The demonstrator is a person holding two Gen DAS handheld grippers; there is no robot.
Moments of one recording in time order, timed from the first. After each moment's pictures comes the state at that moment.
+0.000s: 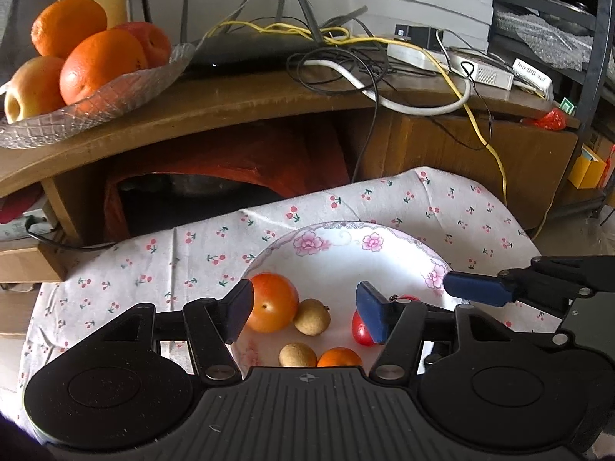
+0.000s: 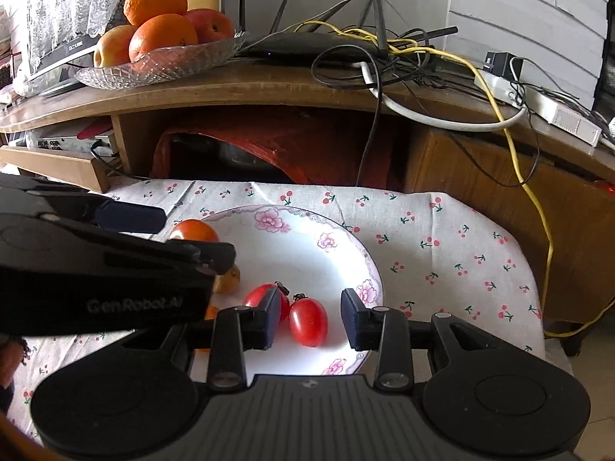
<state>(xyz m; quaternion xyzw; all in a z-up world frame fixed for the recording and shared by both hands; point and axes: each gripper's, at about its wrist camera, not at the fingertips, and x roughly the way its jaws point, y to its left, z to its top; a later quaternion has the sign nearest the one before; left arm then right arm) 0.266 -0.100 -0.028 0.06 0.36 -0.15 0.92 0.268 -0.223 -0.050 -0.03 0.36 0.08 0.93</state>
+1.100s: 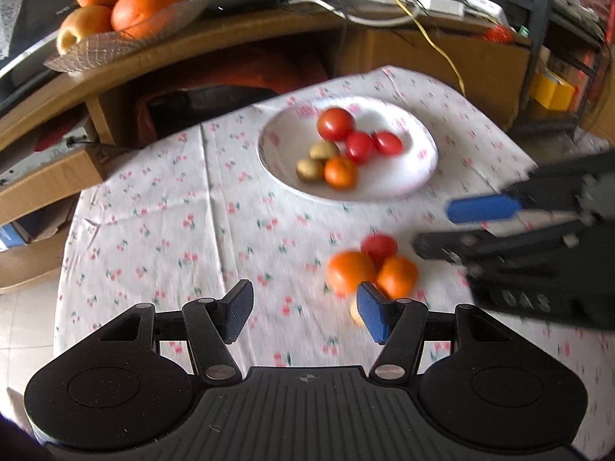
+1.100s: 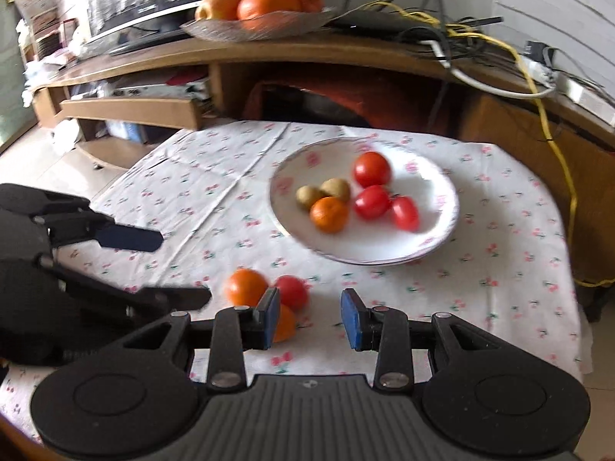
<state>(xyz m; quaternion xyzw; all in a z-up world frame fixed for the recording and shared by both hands) 0.144 -0.036 -0.045 0.12 0.42 -0.18 0.88 0.164 -0.181 -0.045 -0.04 0.40 0.15 0.90</state>
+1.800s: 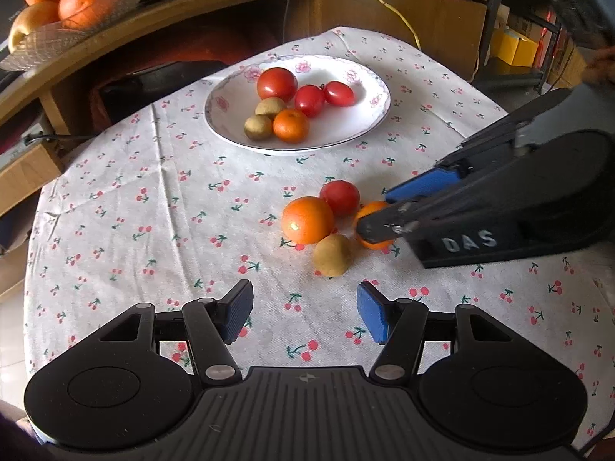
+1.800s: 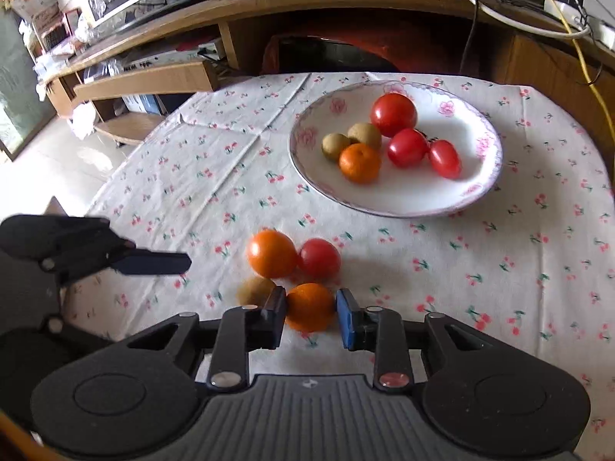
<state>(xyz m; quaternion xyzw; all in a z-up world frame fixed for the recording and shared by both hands) 0.132 -0.048 -0.070 0.16 0.44 -0.24 0.85 0.176 -0.185 -0.068 -0.01 0.47 0.18 0.86</state>
